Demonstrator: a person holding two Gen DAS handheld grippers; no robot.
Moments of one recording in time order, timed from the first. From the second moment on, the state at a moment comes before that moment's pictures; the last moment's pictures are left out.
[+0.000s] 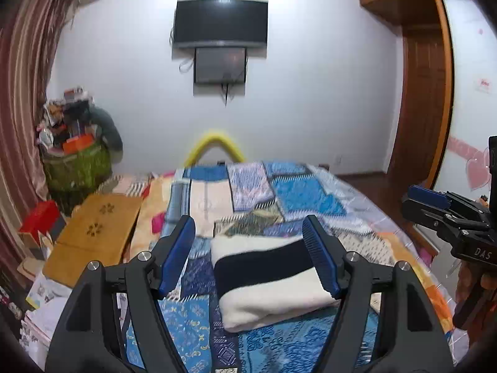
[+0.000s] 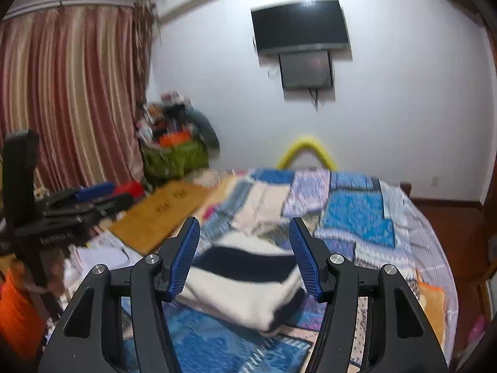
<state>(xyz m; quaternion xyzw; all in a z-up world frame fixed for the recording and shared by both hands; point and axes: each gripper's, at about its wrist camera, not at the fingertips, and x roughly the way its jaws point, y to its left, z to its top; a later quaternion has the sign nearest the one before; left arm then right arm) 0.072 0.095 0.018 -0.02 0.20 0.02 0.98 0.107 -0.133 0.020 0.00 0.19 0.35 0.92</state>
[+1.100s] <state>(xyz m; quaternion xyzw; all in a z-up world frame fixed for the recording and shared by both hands) -0.016 0.061 0.038 -0.03 0.09 0.03 1.00 0.036 -0.146 0.039 0.01 0.11 0.28 0.95</state>
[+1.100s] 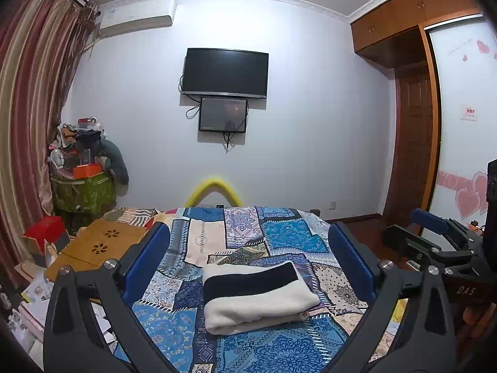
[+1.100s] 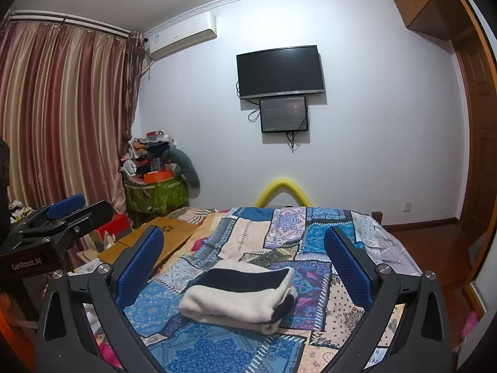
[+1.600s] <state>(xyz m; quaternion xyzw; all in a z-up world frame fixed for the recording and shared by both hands) -0.011 0.064 0.032 -0.05 0.11 0.02 0.99 0.034 -0.147 0.037 0.01 0.11 0.28 0.95</state>
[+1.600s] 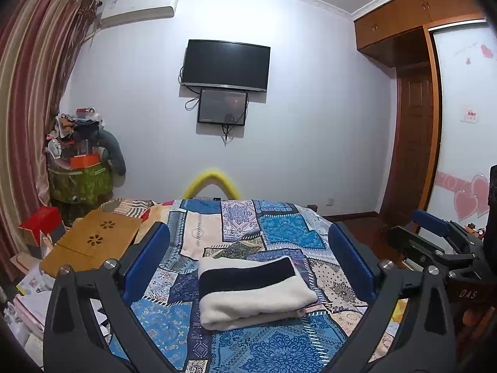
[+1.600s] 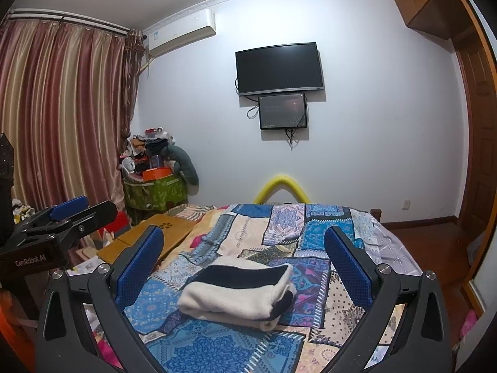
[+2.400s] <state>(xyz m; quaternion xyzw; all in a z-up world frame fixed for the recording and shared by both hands) -0.006 0.059 0.031 -0.04 0.11 0.01 0.99 0.037 -0.151 0.037 0.01 0.11 0.27 0.96</state>
